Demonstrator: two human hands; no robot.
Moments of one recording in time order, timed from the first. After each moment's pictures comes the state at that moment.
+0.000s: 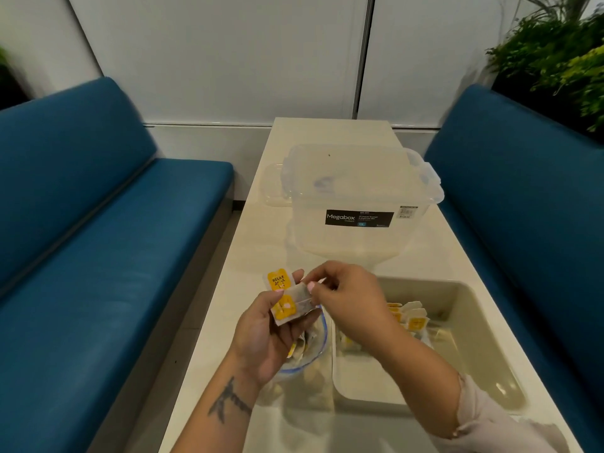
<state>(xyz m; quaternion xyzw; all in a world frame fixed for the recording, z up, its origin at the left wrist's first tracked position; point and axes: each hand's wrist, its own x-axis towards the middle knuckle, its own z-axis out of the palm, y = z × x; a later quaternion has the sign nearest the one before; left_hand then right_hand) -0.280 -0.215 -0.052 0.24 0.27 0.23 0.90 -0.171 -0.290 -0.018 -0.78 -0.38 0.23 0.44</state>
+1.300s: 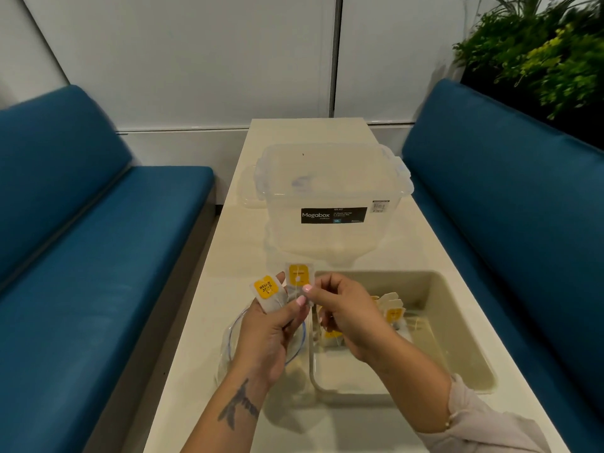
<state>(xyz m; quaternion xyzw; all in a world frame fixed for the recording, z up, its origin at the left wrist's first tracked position) -0.253 -0.238 -0.066 0.37 0.29 0.28 0.84 -0.157 -0.315 -0.041 -0.64 -0.22 0.41 0.61</state>
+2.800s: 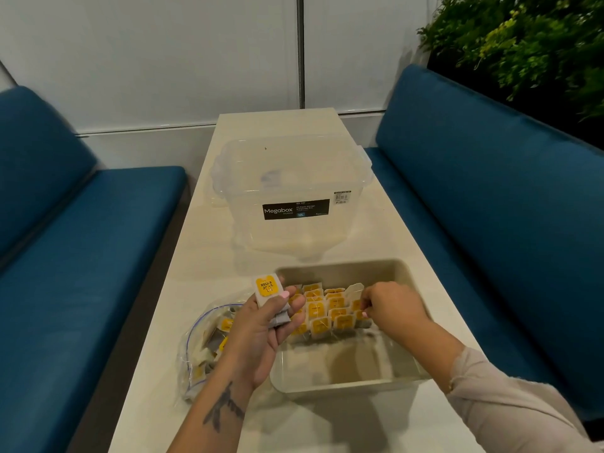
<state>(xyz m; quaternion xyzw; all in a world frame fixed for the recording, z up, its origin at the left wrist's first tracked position) -0.221 -0.264 -0.066 0.36 0.31 0.22 0.85 -0.040 -0.389 -0.104 -0.92 -0.38 0.12 0.00</state>
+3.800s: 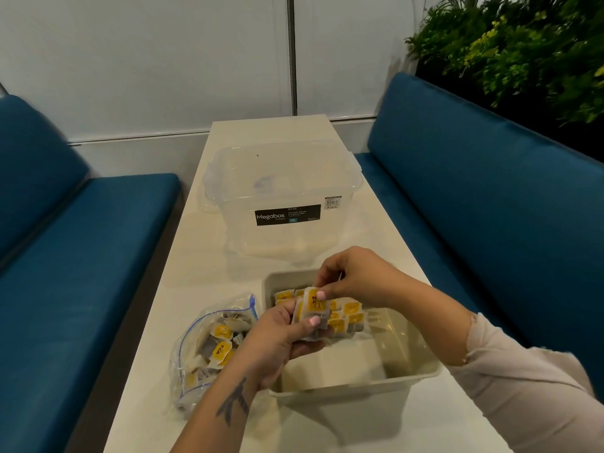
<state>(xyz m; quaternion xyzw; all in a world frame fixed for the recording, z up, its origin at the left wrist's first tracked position) -0.209 -0.276 -0.071 0.53 0.24 0.04 0.81 -0.066 -0.367 -0.005 -0.81 -0.43 0.28 0.29</state>
